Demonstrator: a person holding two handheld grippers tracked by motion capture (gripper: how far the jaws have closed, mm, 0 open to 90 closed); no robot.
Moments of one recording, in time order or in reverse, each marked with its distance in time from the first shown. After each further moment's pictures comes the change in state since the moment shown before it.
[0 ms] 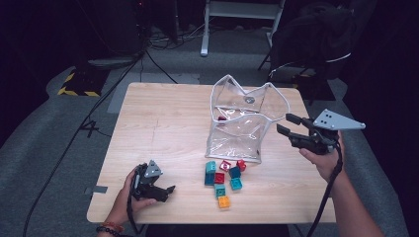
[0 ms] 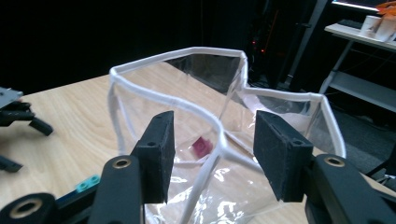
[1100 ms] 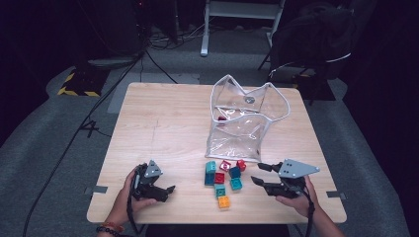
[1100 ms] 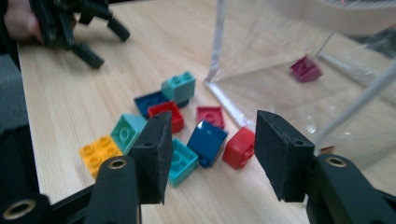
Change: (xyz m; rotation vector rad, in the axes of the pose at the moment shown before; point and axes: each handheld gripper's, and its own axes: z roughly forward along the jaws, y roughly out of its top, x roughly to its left) left arm 0.000 0.000 0.000 -0.001 0.000 -0.001; right arm 0.080 -0.106 0.028 0.171 0.222 -0.043
